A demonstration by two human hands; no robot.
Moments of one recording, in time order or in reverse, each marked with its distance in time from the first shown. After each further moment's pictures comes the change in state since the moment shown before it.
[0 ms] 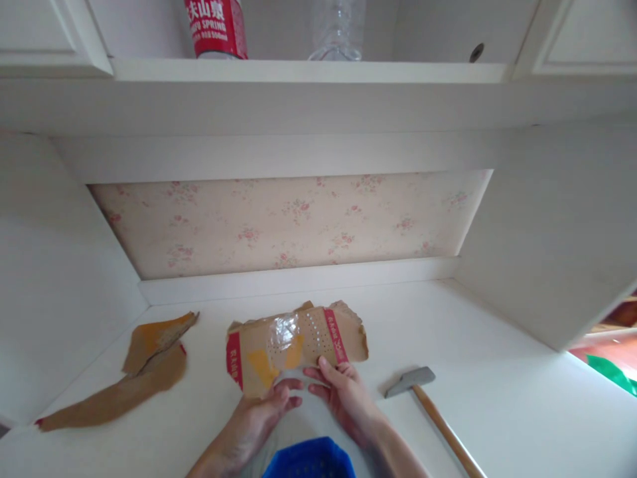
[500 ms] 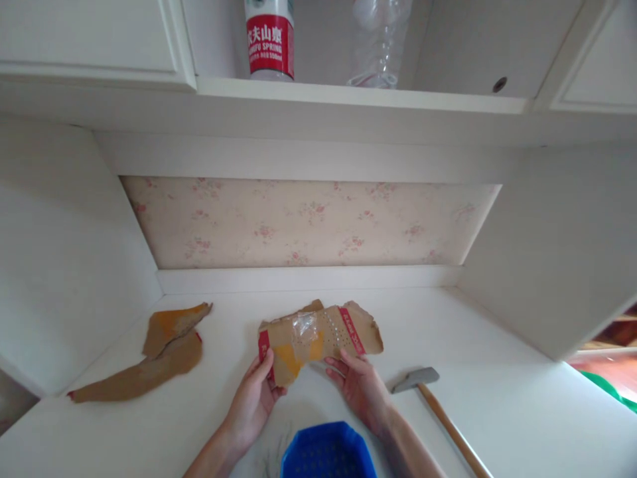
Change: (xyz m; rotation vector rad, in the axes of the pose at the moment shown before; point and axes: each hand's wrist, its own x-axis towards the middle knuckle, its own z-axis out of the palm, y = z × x) left_hand 0.005 0.009 -0.027 -0.086 0.184 0.063; right_hand 0.003 -0.006 -0.006 0.126 0.127 -0.026
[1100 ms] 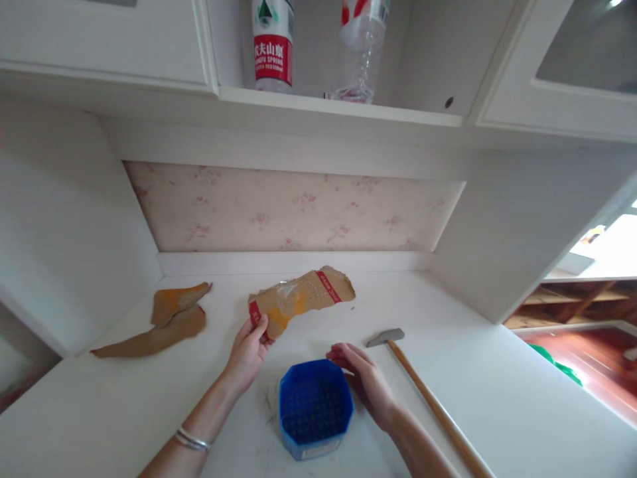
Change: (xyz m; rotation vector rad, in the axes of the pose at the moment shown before) left_hand -0.014 0.014 0.009 -0.031 0.071 0.202; right_hand -0.098 -0.015 -0.008 -0.556 -0.008 -0.011
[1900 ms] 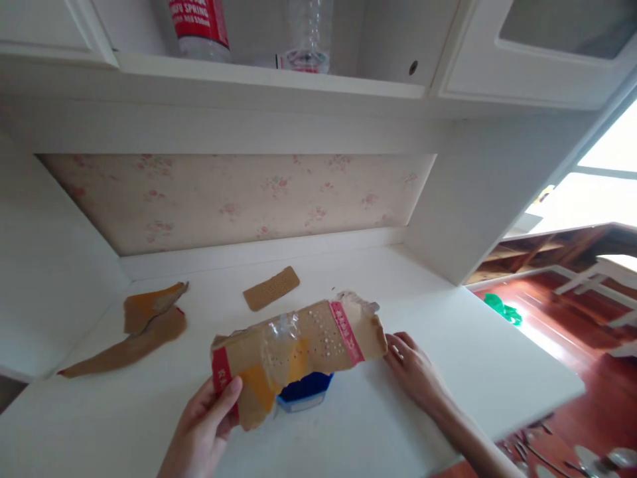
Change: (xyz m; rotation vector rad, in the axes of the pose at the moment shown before) left_hand -0.133 0.054 0.009 0.362 -0.055 -0.214; right_hand -0.074 -0.036 -0.100 -1.277 0.418 -0.163
